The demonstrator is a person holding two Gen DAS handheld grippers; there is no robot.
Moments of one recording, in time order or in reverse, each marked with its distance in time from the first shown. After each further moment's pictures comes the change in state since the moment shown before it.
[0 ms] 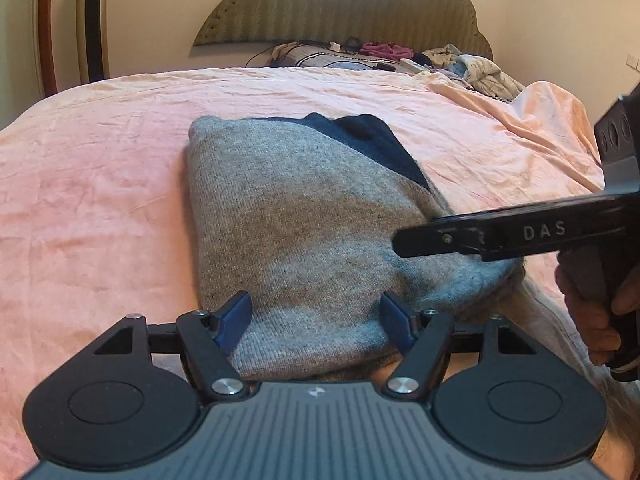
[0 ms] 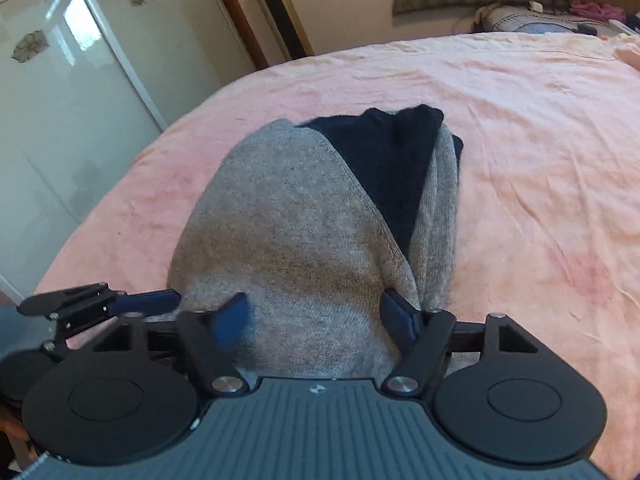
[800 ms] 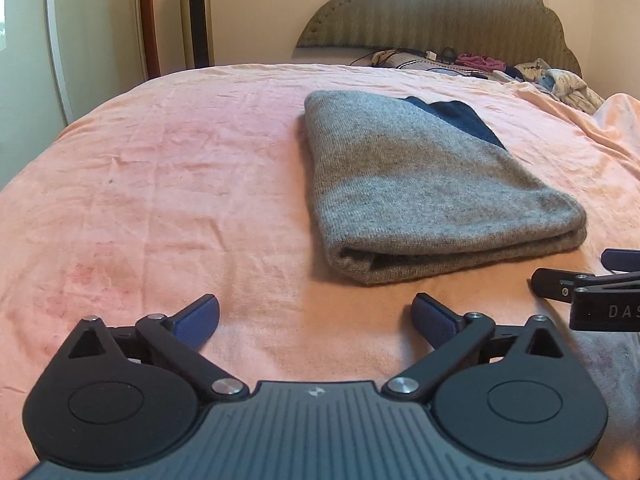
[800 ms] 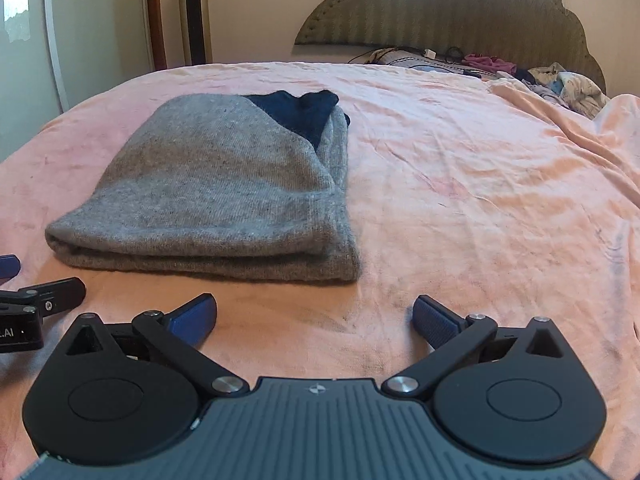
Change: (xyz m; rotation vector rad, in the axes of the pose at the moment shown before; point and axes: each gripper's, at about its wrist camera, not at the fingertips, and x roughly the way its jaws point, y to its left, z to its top) left arm -0.041 -0.001 -0.061 -0.116 -0.034 0.300; right arm -0.030 0.049 -0.087 -0.075 -0.071 -0.468
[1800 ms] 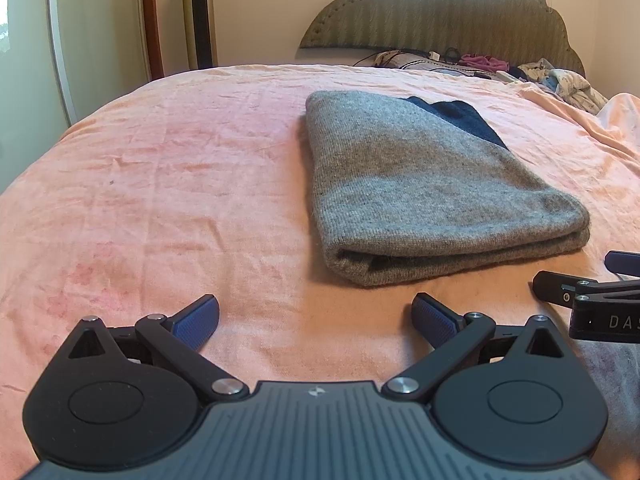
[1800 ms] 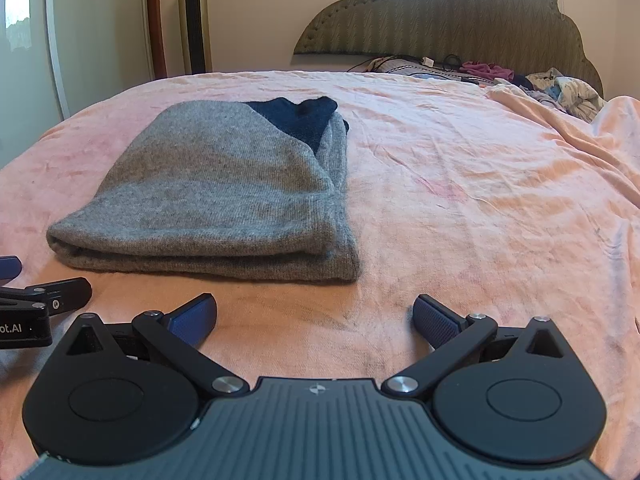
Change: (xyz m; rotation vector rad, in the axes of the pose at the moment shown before) left arm 0.001 -0.001 0.001 -0.005 -0.003 0.009; right arm -0.002 0.003 -0.003 -0.003 -0.025 -0.009
